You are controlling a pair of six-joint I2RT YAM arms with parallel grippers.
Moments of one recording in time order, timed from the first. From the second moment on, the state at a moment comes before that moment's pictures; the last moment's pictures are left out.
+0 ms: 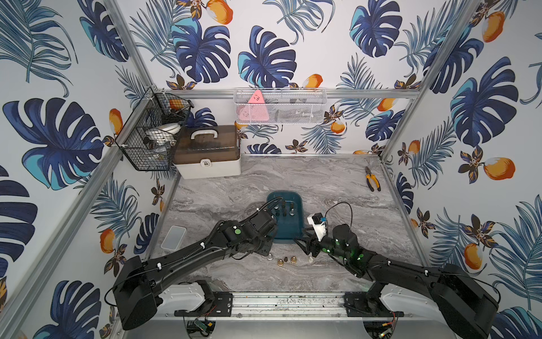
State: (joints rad) left arm -0.85 1.23 0.92 -0.83 -0.09 -0.53; right arm 0.76 1.13 0.27 0.54 -0.22 0.27
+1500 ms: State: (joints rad) left arm -0.93 1.57 0.91 -0.69 -0.15 -0.57; right arm 0.77 1.00 0.21 0.64 -0.11 0.26
